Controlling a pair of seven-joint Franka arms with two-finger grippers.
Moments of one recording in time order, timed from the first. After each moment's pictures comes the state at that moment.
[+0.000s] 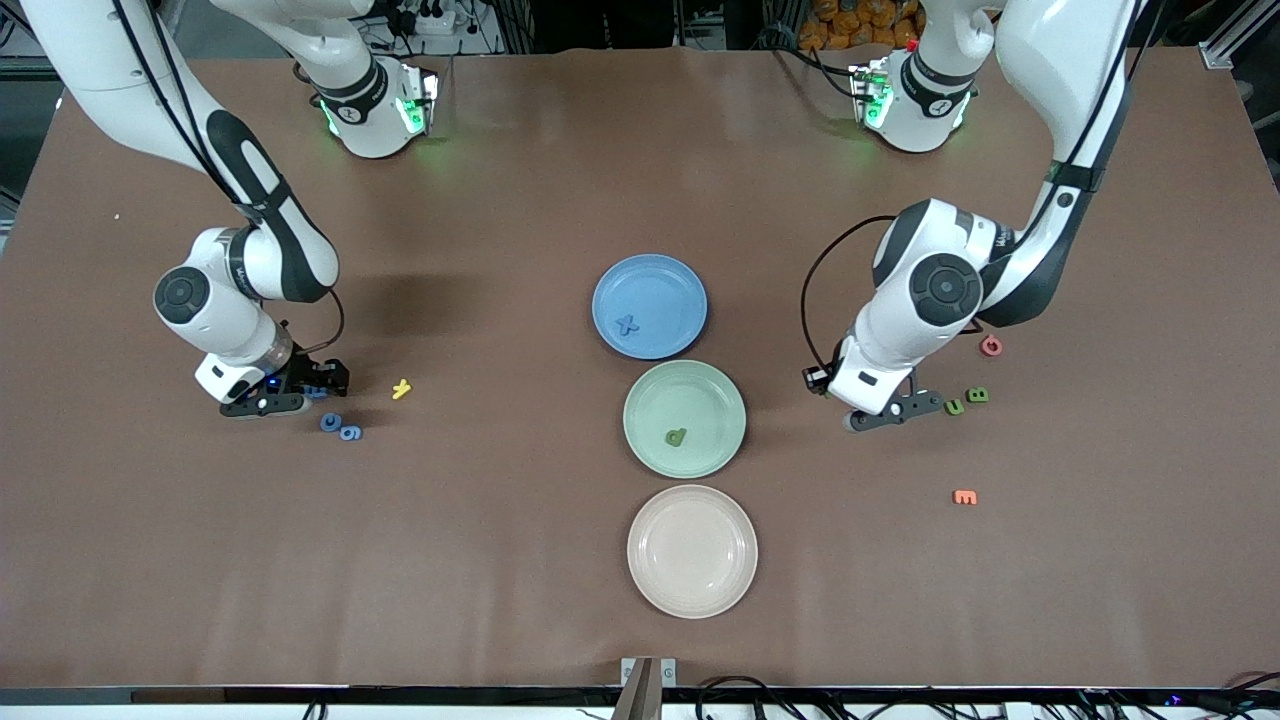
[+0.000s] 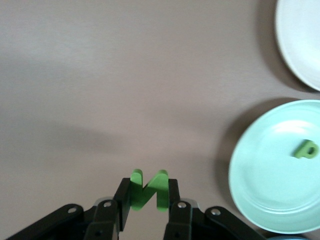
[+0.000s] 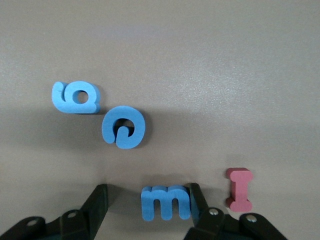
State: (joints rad) left arm -0.15 0.41 -0.28 -1.87 0.06 2.27 -0.70; right arm -0.06 0.44 0.00 -2.28 0.00 2.78 -0.16
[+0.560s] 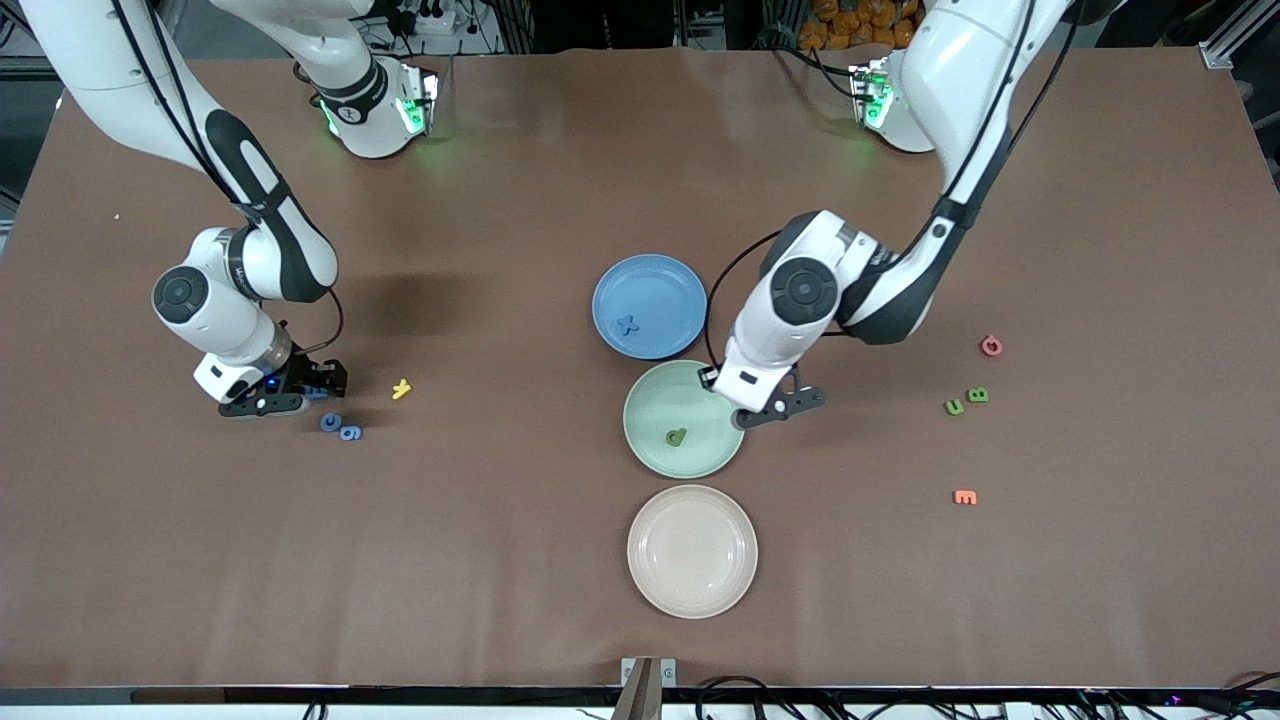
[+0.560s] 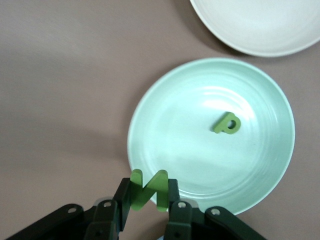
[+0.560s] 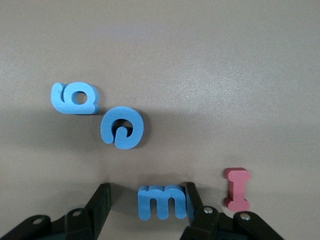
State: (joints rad) left arm -0.37 0.61 -0.27 -1.66 0.07 2.27 -0.93; right arm -0.06 0.43 0.00 -2.28 0.00 2.78 -0.16
